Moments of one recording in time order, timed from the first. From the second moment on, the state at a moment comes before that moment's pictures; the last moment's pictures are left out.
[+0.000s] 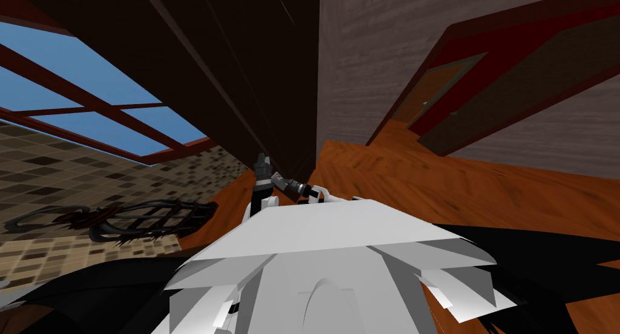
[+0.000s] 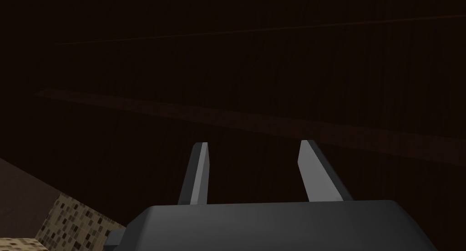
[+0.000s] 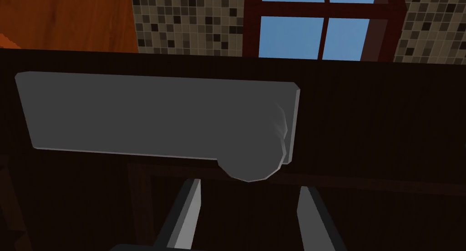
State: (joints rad) arm -0.31 -0.05 1.07 -1.13 -0.08 -0.36 -0.22
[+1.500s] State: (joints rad) arm -0.31 -0.05 0.99 -1.09 -0.07 -0.34 -0.19
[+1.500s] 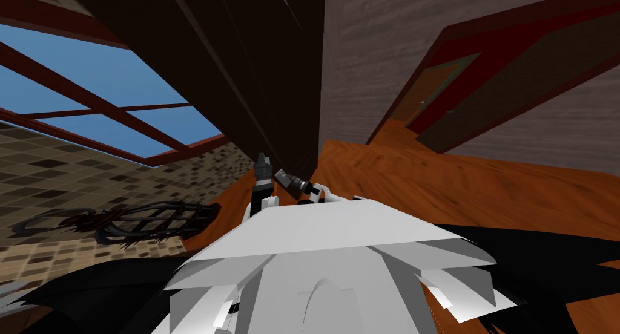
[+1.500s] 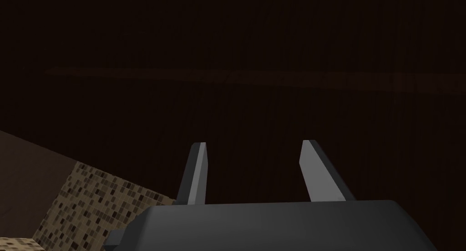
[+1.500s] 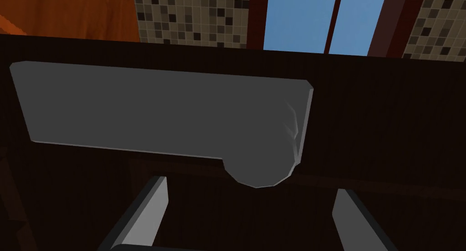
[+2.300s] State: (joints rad) arm -0.30 -0.03 0.99 -1.09 -0.07 -0.34 -0.19
